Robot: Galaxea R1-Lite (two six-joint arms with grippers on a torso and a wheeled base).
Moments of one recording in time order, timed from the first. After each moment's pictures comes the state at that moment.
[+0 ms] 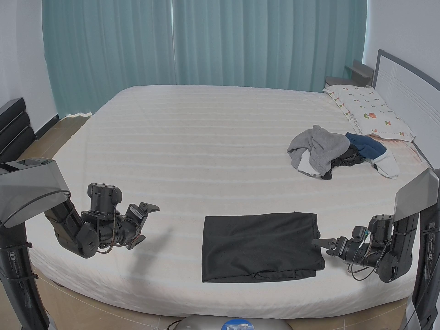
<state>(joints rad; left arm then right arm) -0.18 2.17 -0.68 -0.85 -0.19 -1.15 0.03 2.41 -0.28 -1.55 0.51 0.60</state>
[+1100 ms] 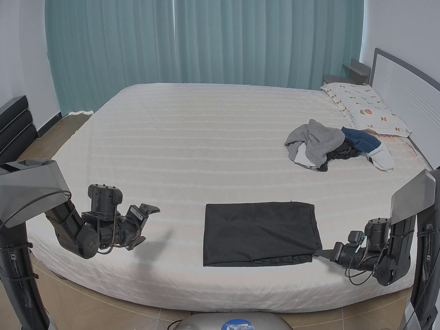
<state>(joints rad) -0.18 2.18 -0.67 -0.85 -0.19 -1.14 0.06 2.42 -0.26 -1.55 0.51 0.59</state>
